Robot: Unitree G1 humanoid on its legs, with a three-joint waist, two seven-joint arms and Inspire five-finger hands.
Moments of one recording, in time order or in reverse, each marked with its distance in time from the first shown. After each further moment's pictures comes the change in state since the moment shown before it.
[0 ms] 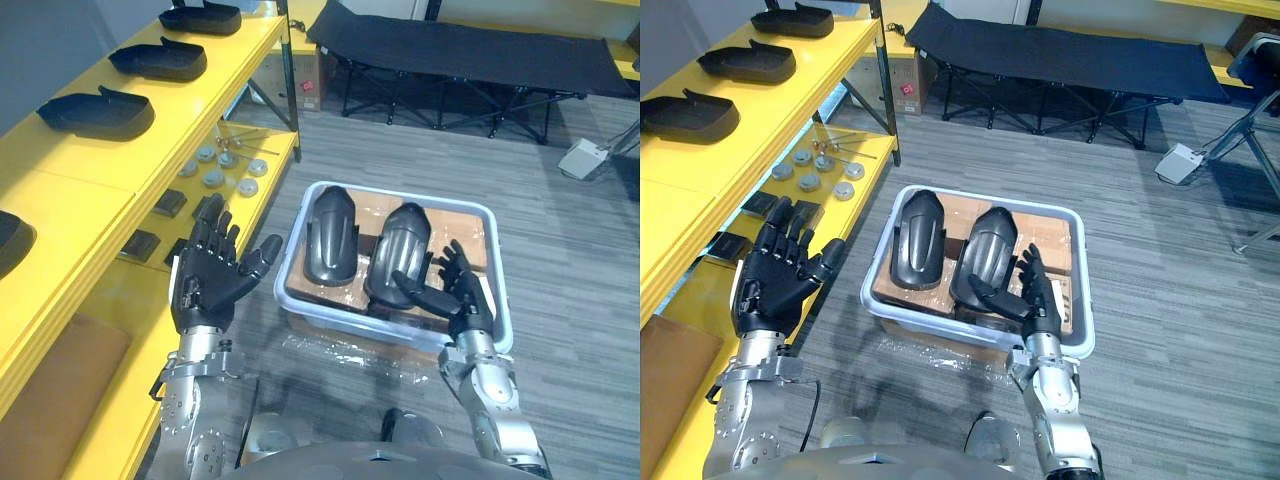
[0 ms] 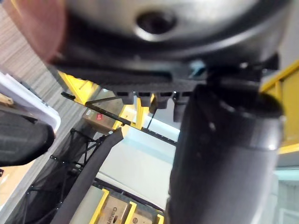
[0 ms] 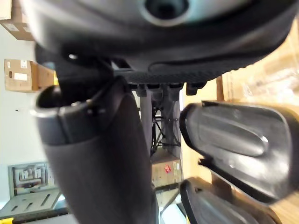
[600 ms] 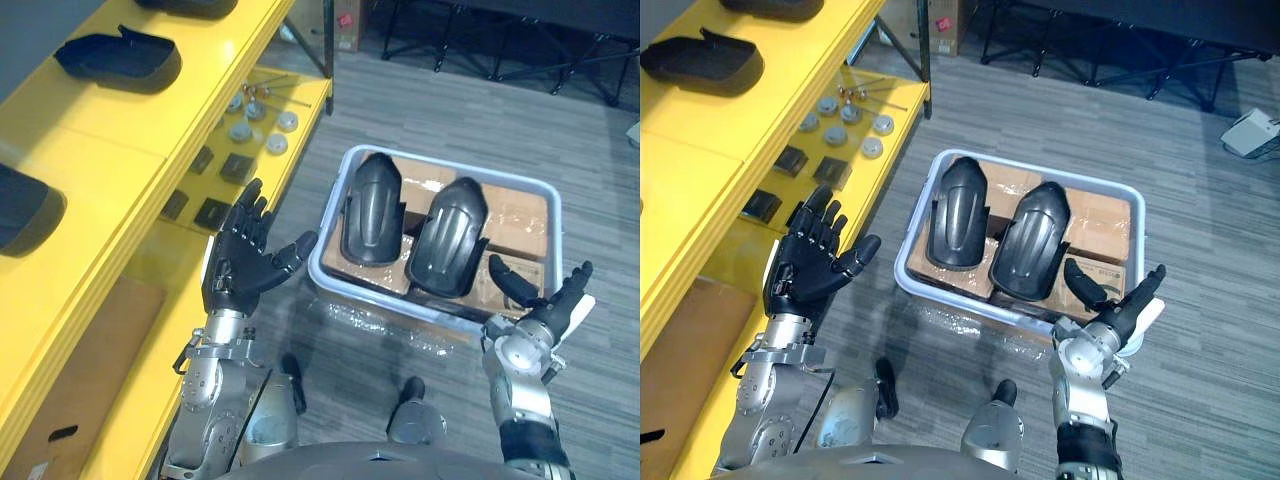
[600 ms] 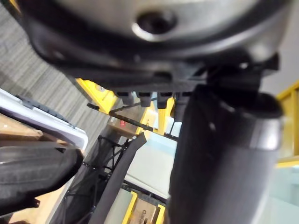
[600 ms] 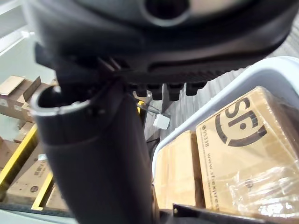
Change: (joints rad) left arm -0.127 0.064 -0.117 0.037 0.044 -0.018 0.005; right arm -0.281 0.004 -0.285 0.238 -0.106 0.074 -0.517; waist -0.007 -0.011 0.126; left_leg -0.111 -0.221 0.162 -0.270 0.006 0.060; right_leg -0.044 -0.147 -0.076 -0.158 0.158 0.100
